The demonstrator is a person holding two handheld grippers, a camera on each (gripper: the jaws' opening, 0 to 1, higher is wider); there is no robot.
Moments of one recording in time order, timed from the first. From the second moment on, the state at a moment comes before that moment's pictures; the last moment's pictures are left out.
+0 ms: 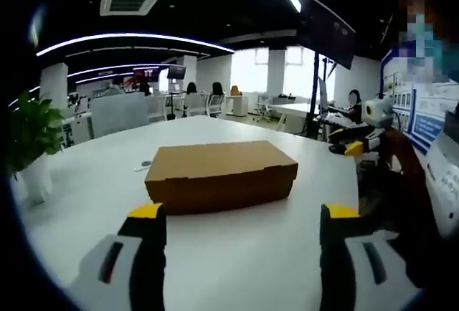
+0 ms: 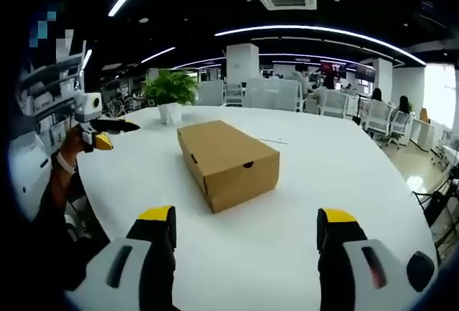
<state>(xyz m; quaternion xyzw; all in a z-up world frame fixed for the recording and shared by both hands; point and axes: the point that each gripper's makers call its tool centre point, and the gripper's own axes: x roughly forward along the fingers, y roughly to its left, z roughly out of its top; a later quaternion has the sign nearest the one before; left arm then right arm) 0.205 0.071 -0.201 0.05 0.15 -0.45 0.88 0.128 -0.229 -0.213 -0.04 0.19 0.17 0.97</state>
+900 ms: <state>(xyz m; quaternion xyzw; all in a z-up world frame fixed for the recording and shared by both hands) 0.214 0.083 -0.190 0.02 0.17 -0.44 0.88 0.139 -0.230 -0.230 0.00 0.22 0.17 0.96</state>
